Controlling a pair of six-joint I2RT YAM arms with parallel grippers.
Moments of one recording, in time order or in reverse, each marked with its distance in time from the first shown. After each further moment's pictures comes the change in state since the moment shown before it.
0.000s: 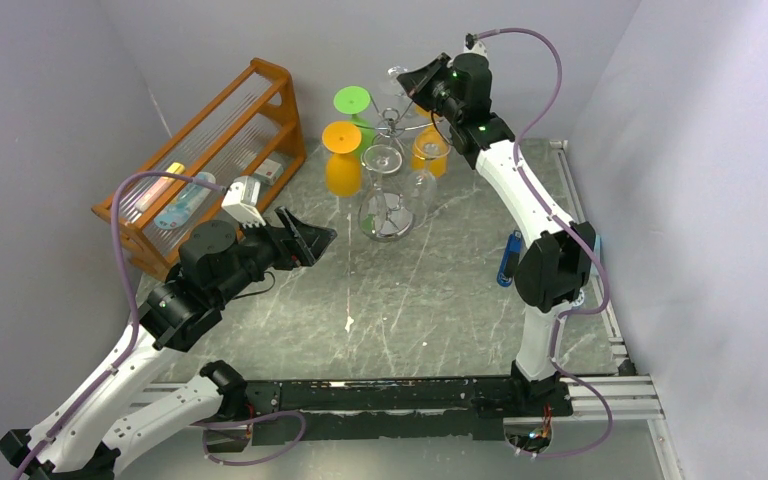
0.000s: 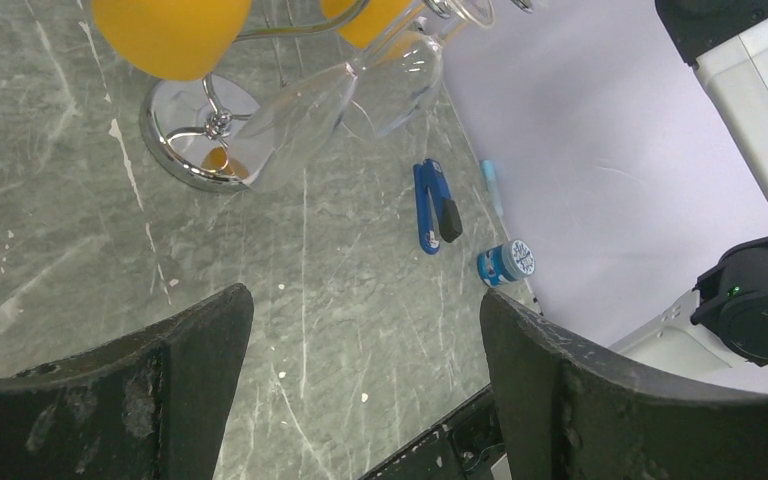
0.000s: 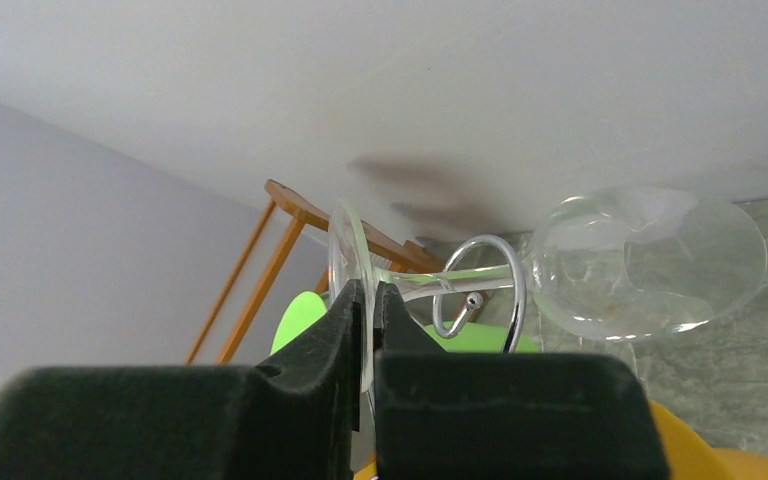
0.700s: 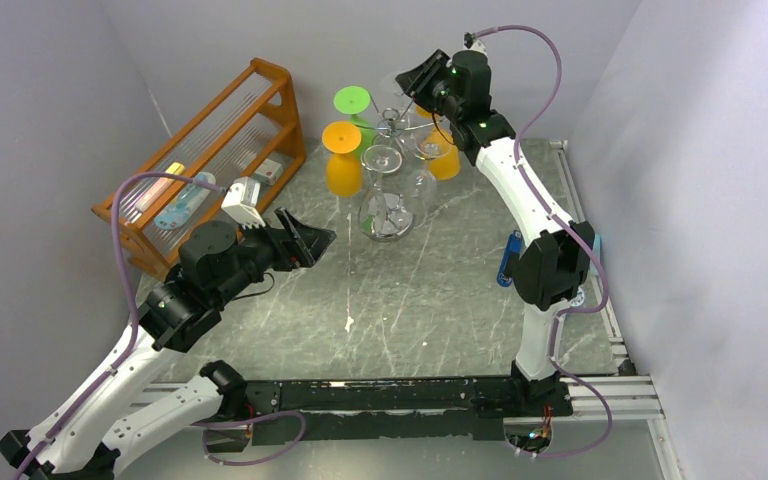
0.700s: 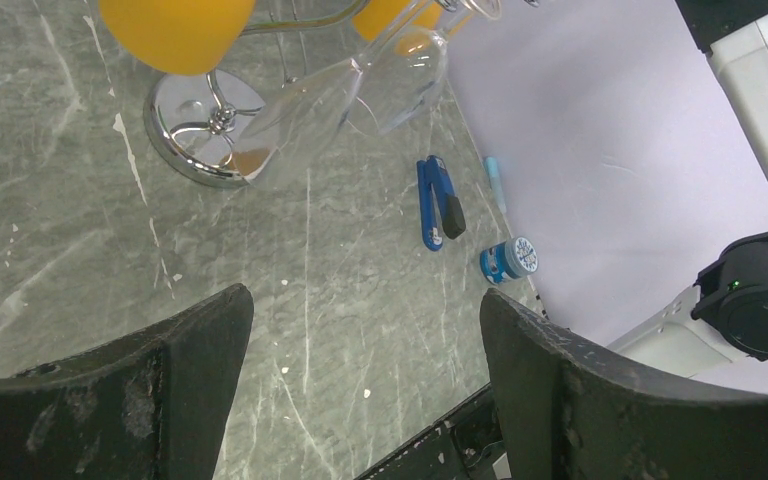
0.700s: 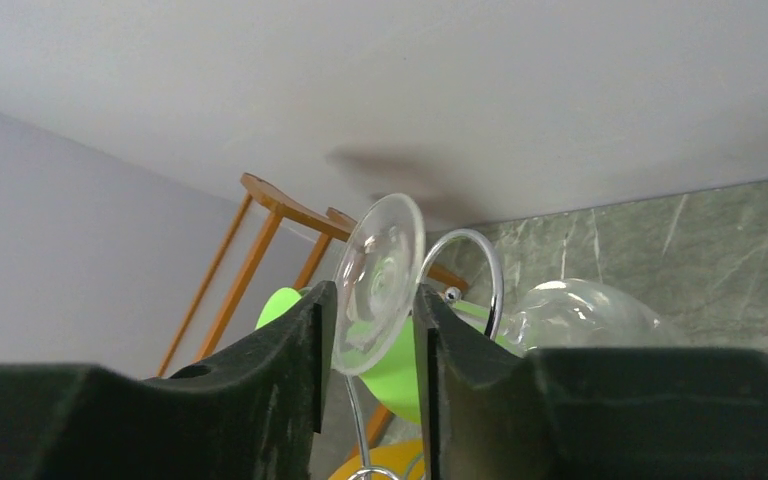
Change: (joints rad) left arm 0.000 -0.004 0.000 -0.014 -0.002 0.000; right arm 0.000 0.017 0.048 -0.074 0.001 -0.023
